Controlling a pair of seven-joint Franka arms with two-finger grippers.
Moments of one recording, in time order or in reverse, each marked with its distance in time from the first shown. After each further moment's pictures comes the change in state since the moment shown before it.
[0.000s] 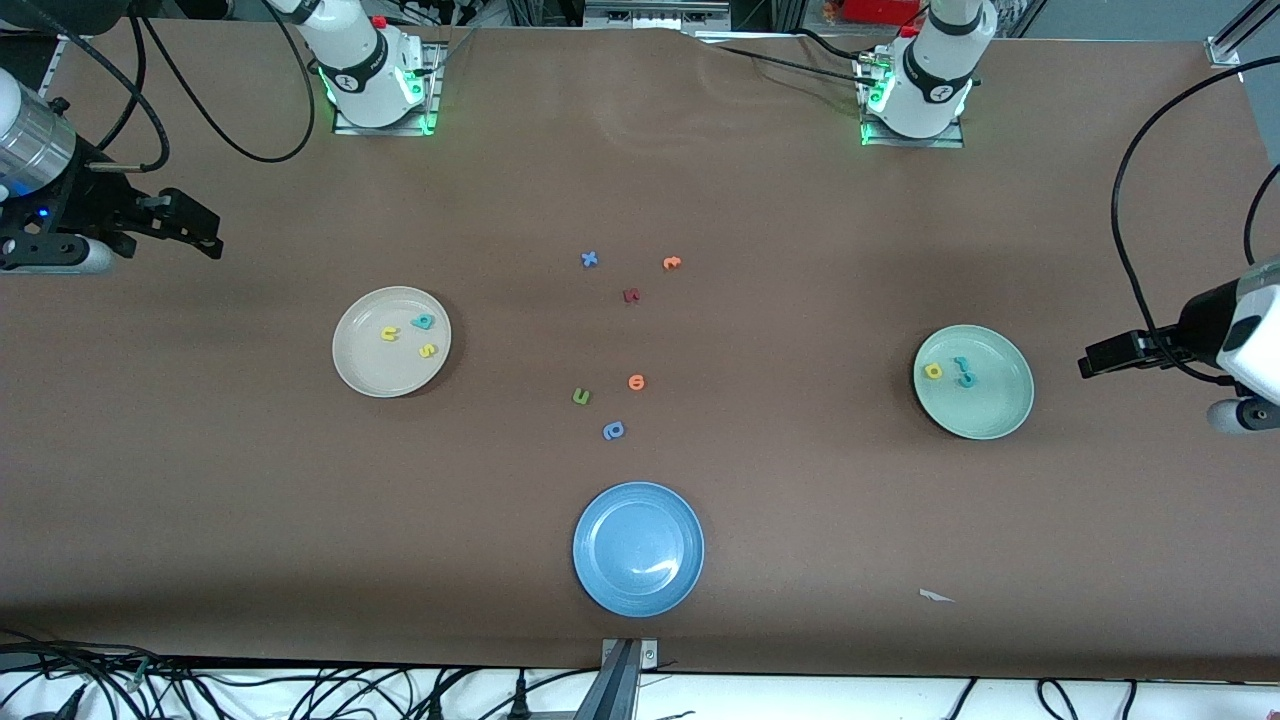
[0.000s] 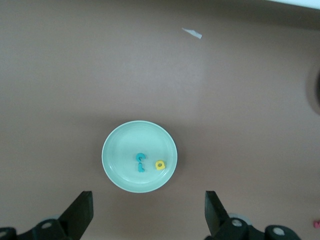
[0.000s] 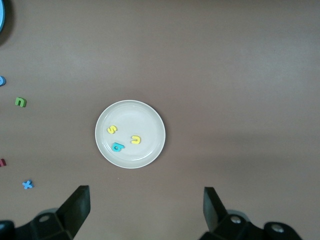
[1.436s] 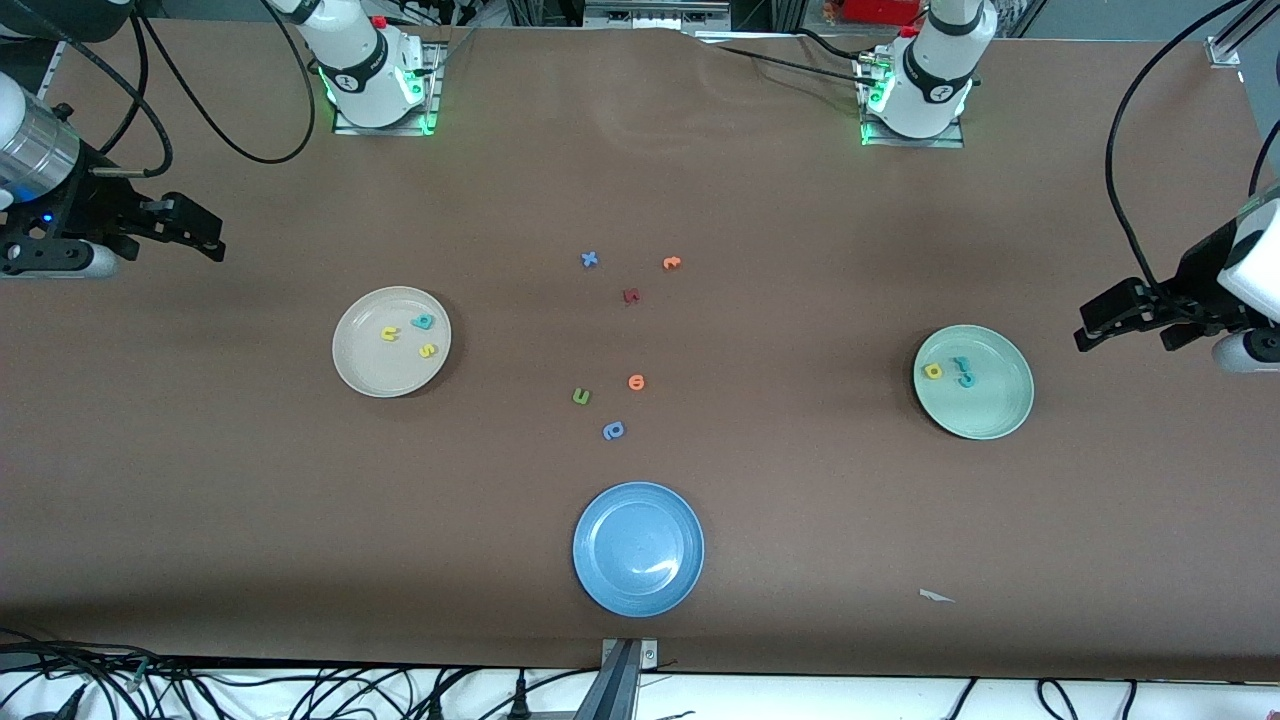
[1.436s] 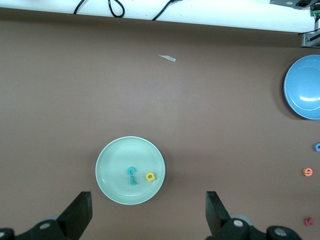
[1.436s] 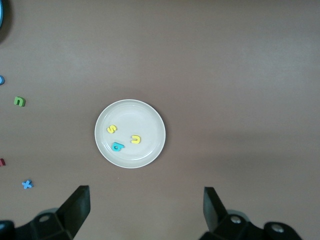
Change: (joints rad) left arm -0.022 -0.109 -0.020 -0.043 -0.007 0.052 0.042; right arm 0.000 0.008 0.000 0.001 0.000 0.000 0.001
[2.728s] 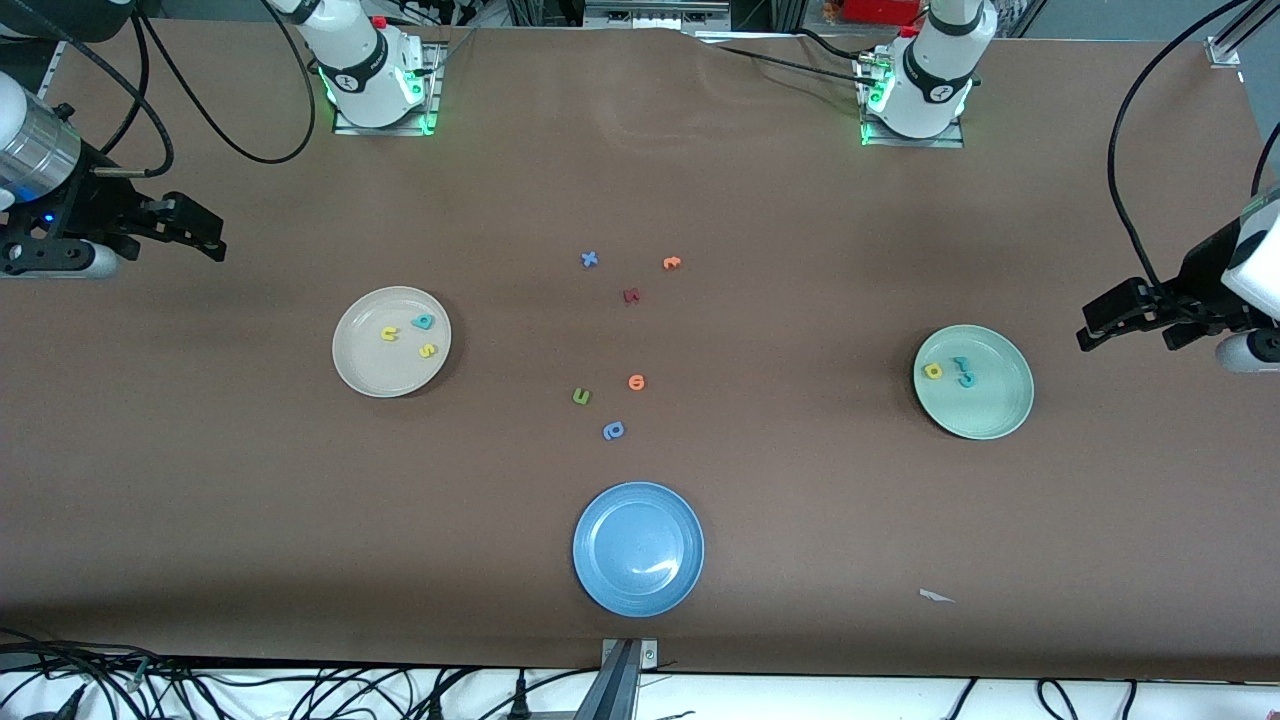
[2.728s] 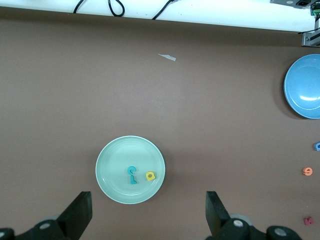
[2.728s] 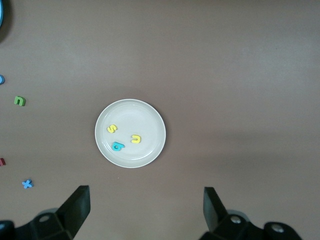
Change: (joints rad) left arm 0.001 0.000 -0.005 0.000 0.000 -0.003 0.000; right arm 0.000 0.000 0.001 0.000 0.000 -0.001 0.000
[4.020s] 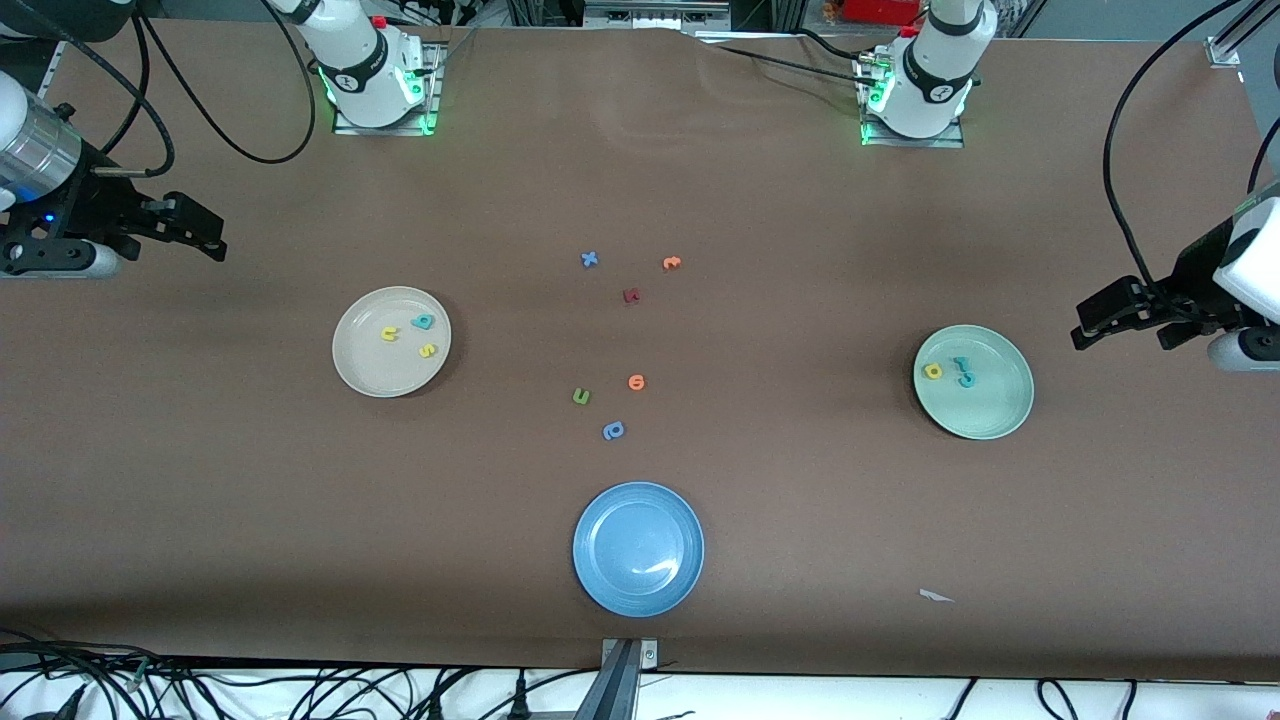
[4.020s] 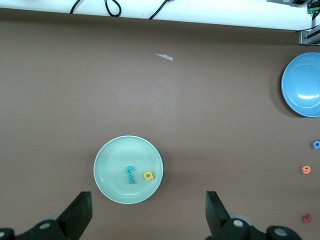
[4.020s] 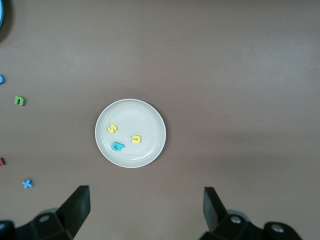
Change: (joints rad) left arm -0.004 0.000 -0.004 0.002 0.000 -0.002 0.000; right arm 0.000 0.000 0.001 0.000 0.000 0.000 -0.001
